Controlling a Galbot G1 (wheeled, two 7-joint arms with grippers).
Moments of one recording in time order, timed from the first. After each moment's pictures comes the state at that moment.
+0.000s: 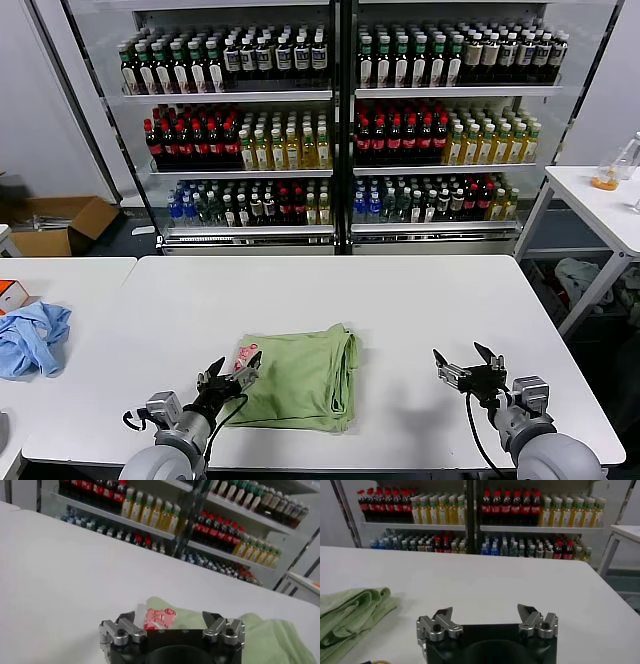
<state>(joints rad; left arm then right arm) 1.40 -1.27 -0.45 -1.99 -0.65 0.43 -0.12 -1.45 0.87 0.49 2.13 0.71 -0.45 0.25</state>
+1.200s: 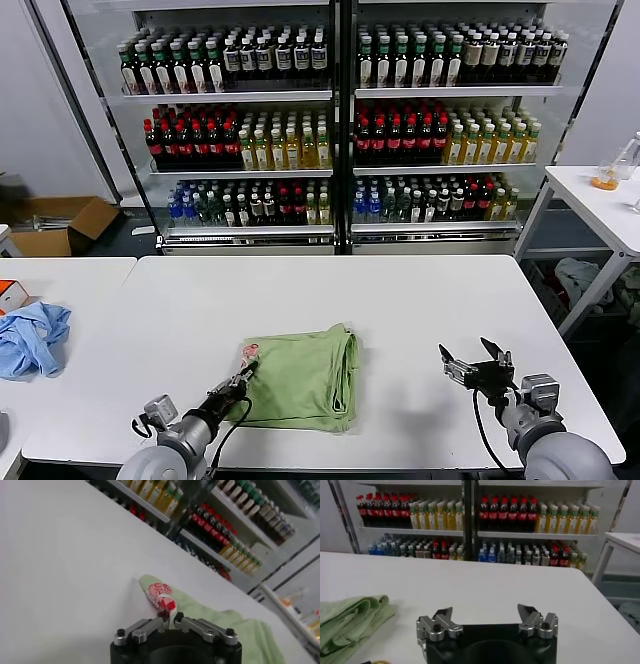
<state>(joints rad) 1.40 -1.31 -0.52 -1.93 -0.95 0.51 -0.04 -1.47 0.86 0.52 2.16 0.72 -0.45 0.26</state>
